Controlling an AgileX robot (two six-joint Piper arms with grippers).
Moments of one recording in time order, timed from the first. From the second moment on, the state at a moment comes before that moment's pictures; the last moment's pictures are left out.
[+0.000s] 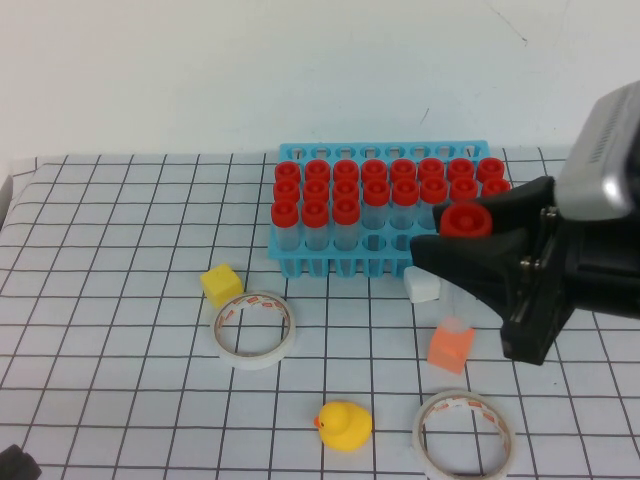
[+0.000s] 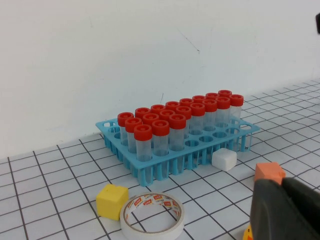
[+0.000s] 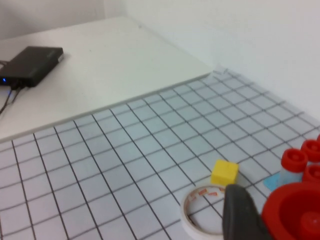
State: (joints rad) right arm 0.48 1.20 -0.84 1.52 0.53 -1.66; left arm -0.66 -0.01 -0.23 0.23 0.33 -0.30
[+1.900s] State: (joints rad) right arm 0.54 1.96 -0.99 -0.09 -0.91 0.07; left arm -0.66 -0.01 -0.23 0.23 0.33 -0.30
